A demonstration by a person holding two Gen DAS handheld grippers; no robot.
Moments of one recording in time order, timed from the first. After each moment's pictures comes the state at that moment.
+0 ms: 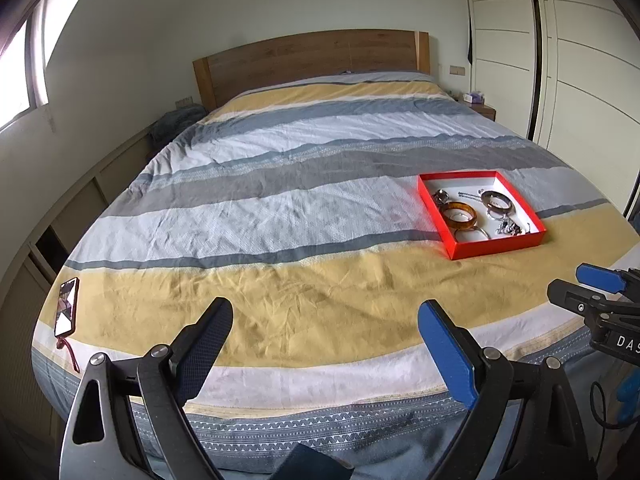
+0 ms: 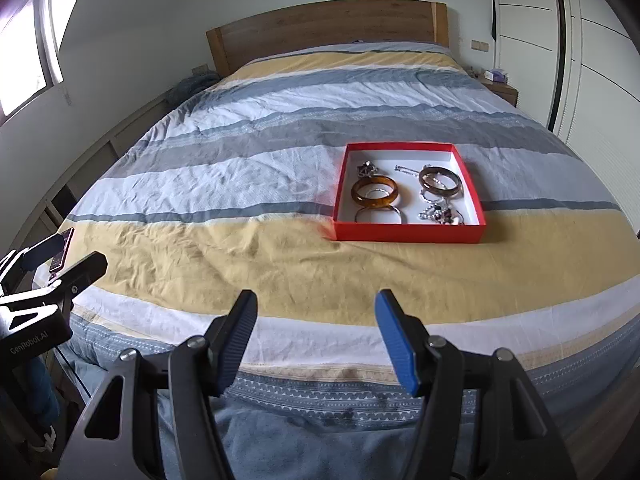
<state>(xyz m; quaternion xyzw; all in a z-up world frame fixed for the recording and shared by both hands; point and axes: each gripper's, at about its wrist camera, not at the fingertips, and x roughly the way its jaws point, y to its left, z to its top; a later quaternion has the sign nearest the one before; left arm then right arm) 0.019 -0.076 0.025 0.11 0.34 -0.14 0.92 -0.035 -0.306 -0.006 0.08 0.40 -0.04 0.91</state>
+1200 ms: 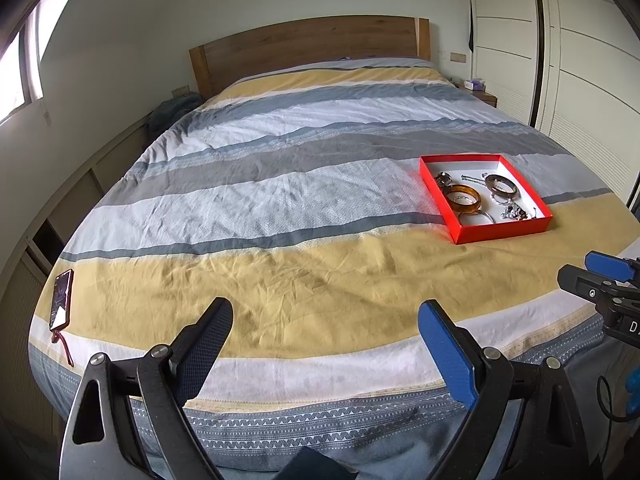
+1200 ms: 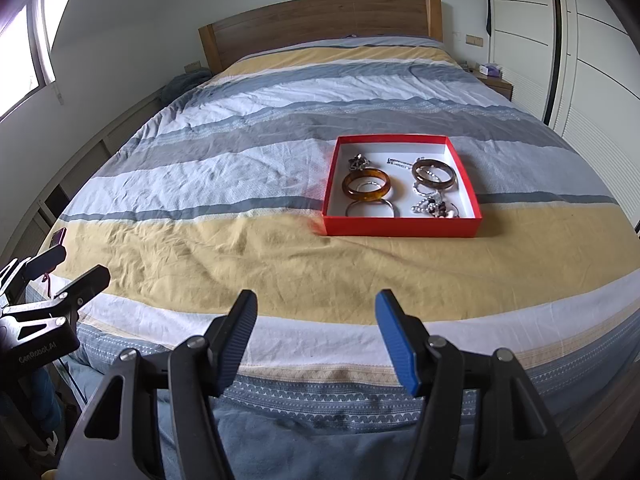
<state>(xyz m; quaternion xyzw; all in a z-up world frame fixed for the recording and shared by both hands) 0.027 -0.080 0.007 0.11 0.36 -0.14 0.91 -0.032 -0.312 -0.011 0.08 0.40 -0.05 0.91</state>
